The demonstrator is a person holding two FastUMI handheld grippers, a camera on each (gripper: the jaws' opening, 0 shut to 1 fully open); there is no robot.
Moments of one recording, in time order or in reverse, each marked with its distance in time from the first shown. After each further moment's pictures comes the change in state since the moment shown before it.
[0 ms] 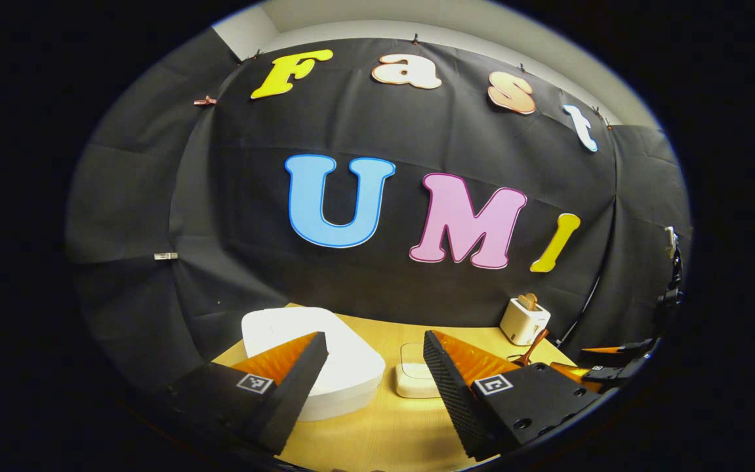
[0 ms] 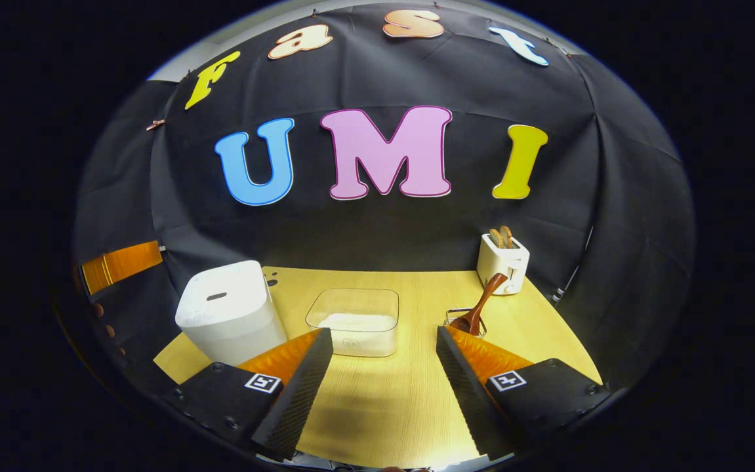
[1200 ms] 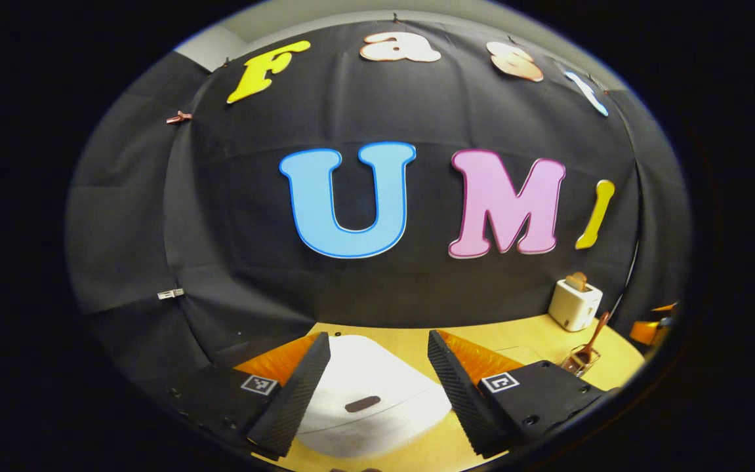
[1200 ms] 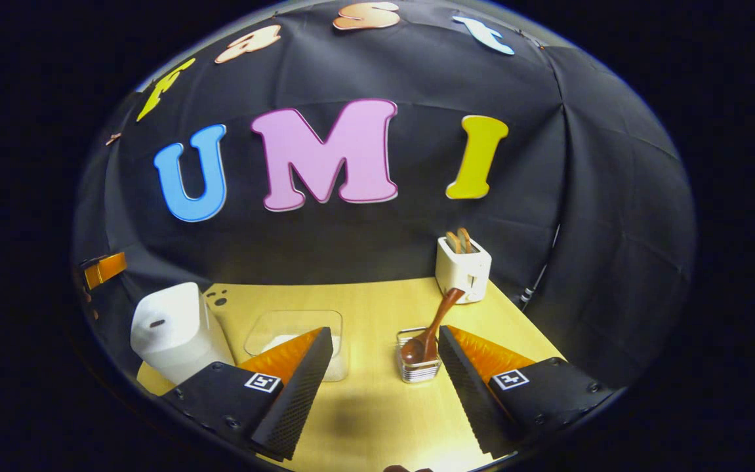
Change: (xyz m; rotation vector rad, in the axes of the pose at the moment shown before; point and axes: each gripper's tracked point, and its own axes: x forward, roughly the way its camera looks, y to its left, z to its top) left arm 0.091 0.075 0.026 0.130 0.003 0.075; right arm 0.053 -0.059 0.034 0.033 -0.046 -0.161
